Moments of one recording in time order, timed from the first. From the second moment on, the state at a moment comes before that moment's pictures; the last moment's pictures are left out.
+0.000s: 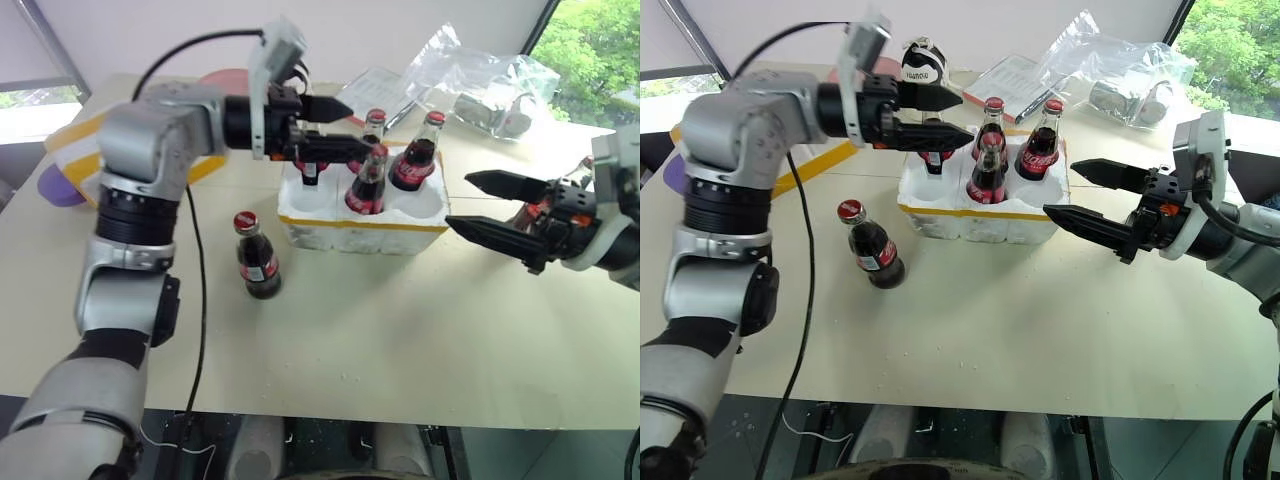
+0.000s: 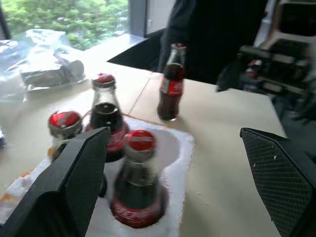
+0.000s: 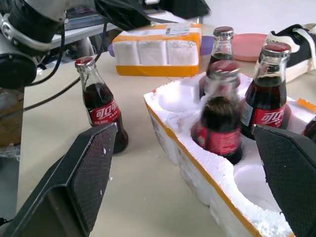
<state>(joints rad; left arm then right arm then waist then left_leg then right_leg) -1.20 0.54 -0.07 0.18 -0.51 0.88 -1.21 -0.29 -0.97 -0.45 -0.42 1.07 0.82 0.82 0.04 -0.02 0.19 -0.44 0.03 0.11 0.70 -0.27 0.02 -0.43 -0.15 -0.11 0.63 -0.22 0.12</state>
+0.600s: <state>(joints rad) -0.94 1.06 0.06 0.01 -0.64 0.89 -1.47 -0.39 -1.02 -0.37 -0.41 1.06 0.84 0.96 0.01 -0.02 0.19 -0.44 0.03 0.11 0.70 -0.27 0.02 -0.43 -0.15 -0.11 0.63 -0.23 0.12</state>
